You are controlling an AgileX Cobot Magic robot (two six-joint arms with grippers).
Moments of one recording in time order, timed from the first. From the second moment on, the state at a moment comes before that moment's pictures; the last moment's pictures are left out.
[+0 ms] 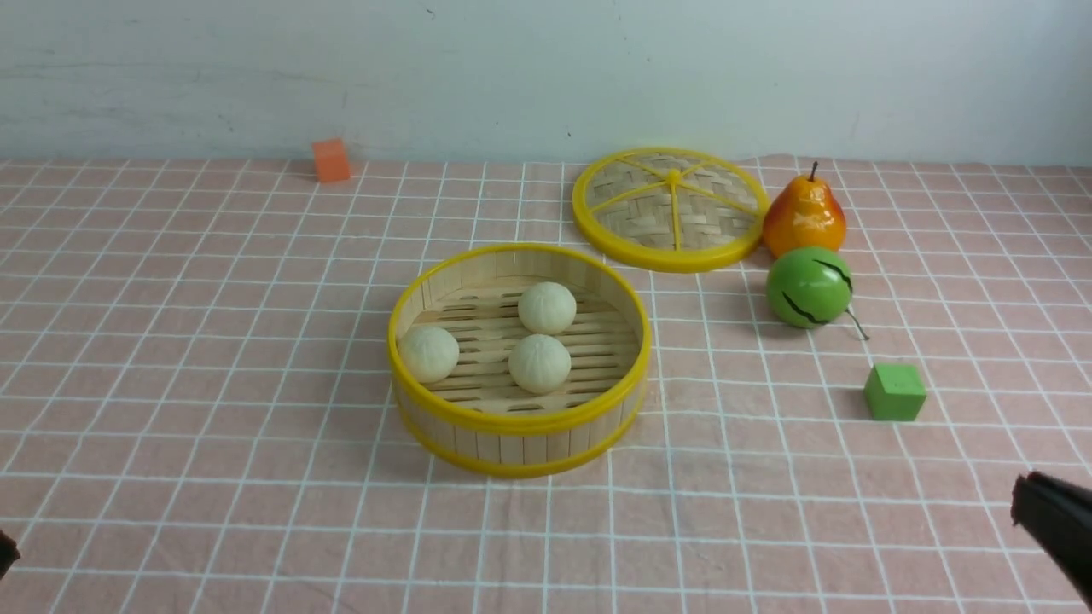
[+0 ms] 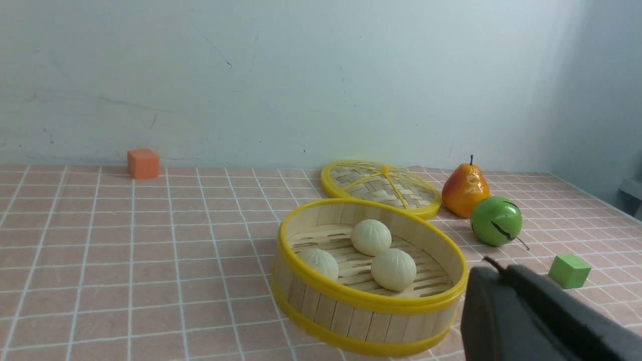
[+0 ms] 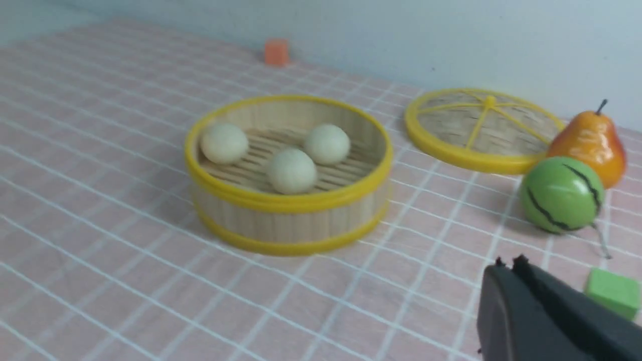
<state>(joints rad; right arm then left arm) 0.52 0.39 -0.20 -0.59 0.02 0.69 -0.34 0.01 -0.24 -0.15 0.27 -0.05</state>
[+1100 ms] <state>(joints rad) 0.13 -0.01 0.03 0.06 0.21 0.10 -0.34 0.01 -0.24 -0.15 0.26 -0.05</state>
